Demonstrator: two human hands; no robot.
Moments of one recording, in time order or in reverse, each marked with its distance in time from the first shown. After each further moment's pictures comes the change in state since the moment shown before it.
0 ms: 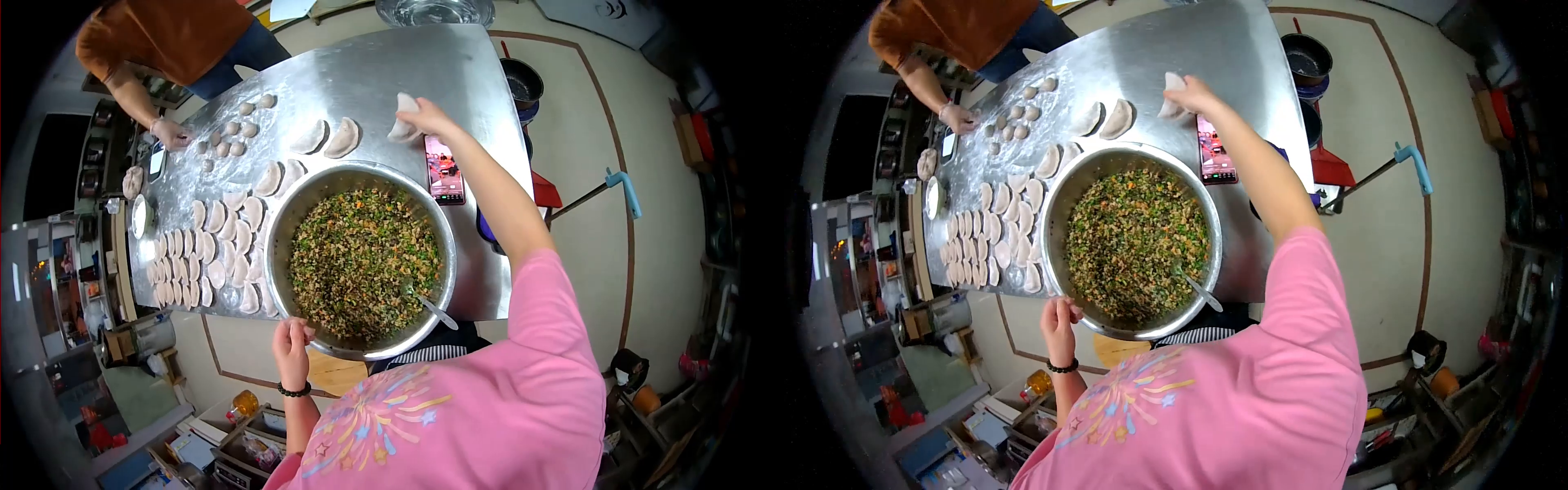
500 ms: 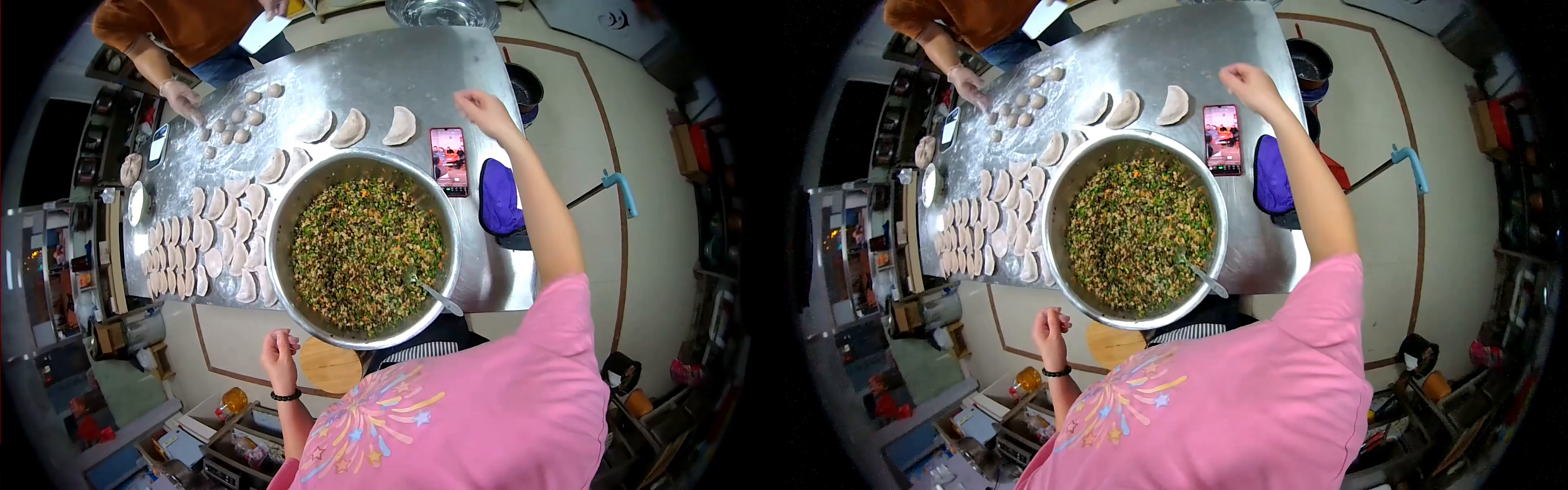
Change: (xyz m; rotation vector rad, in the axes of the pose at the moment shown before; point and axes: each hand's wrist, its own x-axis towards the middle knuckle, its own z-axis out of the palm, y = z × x) left_hand -0.029 -0.045 -0.049 0.057 0.161 -0.057; right_hand -0.051 -0.022 -0.092 -0.115 -0.090 -0.192
